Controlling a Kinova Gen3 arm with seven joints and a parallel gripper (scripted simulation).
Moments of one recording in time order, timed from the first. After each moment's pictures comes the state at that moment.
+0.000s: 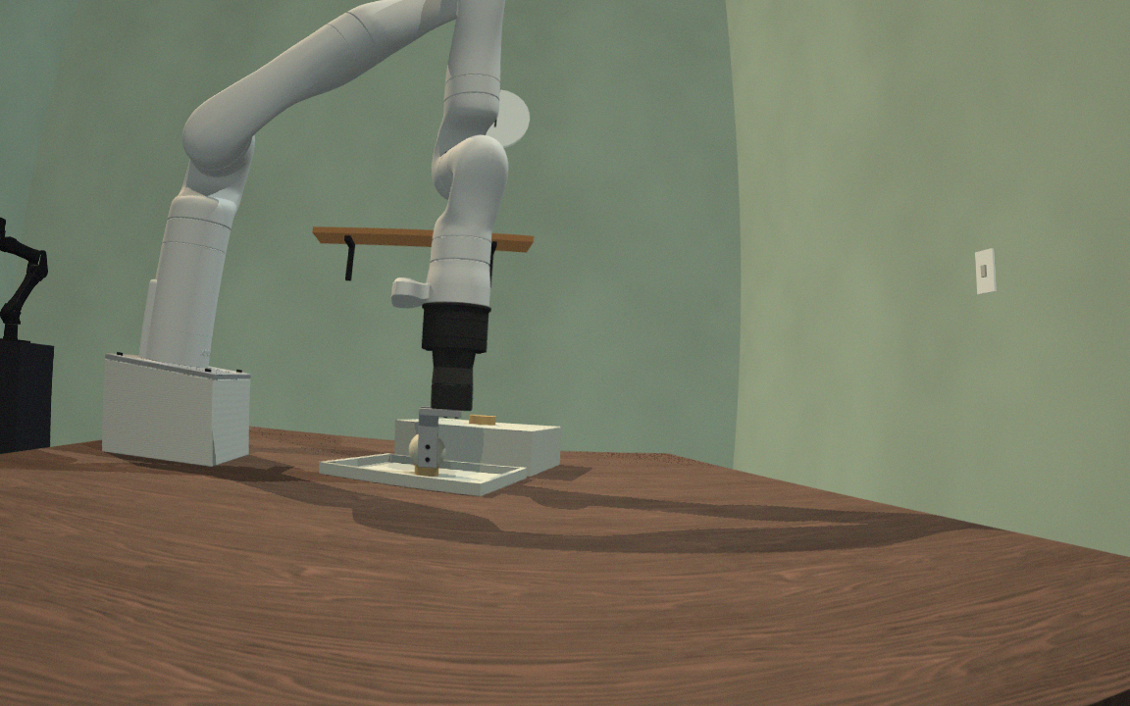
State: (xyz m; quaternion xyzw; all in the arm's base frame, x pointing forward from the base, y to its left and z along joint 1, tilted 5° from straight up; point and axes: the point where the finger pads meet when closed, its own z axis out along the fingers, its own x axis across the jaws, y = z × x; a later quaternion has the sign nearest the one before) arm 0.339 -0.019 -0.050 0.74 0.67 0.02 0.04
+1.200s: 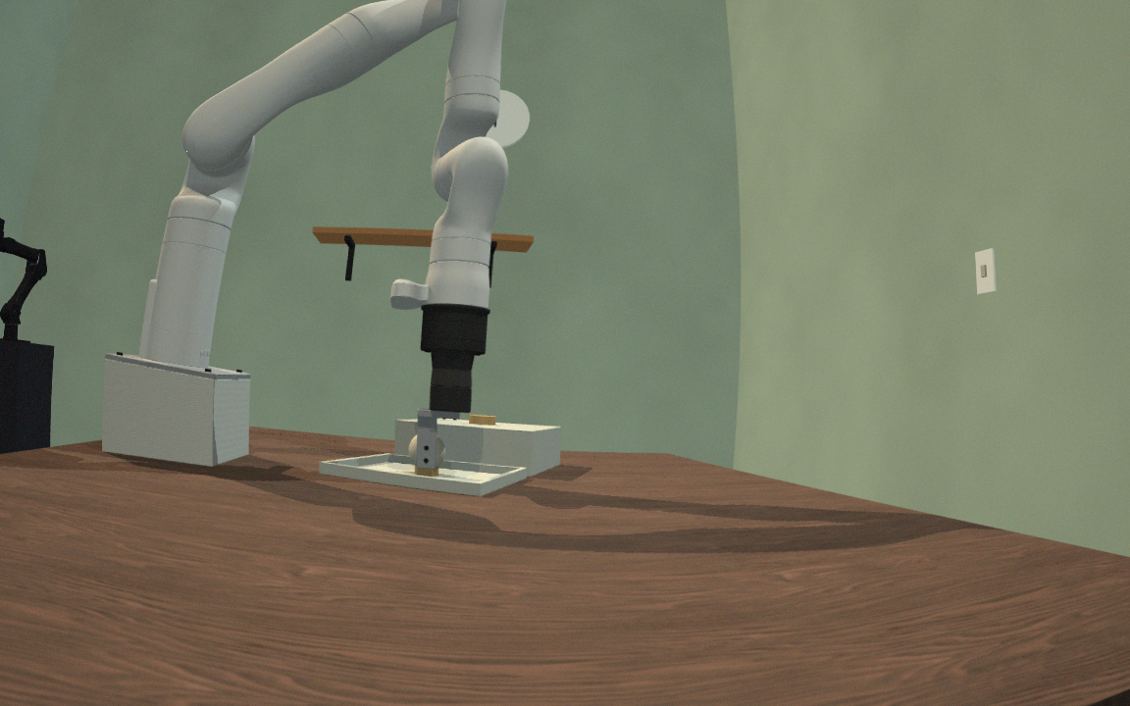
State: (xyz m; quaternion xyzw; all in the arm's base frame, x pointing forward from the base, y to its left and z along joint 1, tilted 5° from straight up) arm 0.337 -0.018 -0.052 0.74 0.67 0.02 0.04
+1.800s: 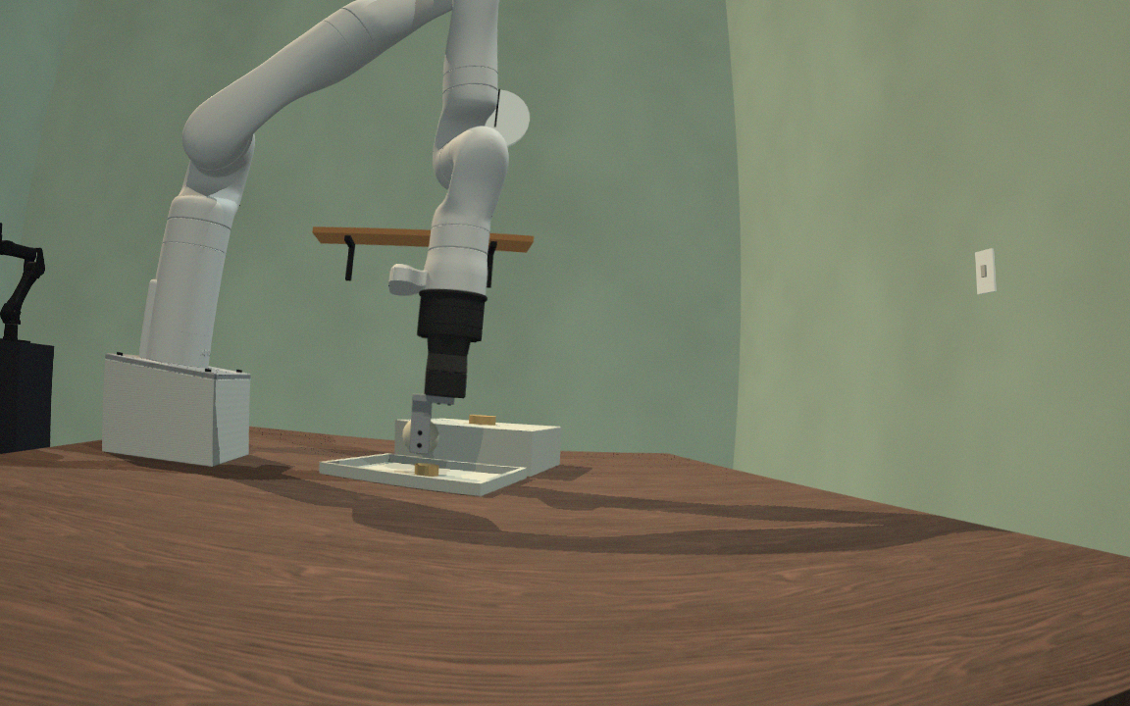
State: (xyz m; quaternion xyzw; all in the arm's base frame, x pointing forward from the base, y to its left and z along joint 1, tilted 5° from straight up) arm 0.328 -0.016 -0.036 0.74 0.67 0.01 0.03
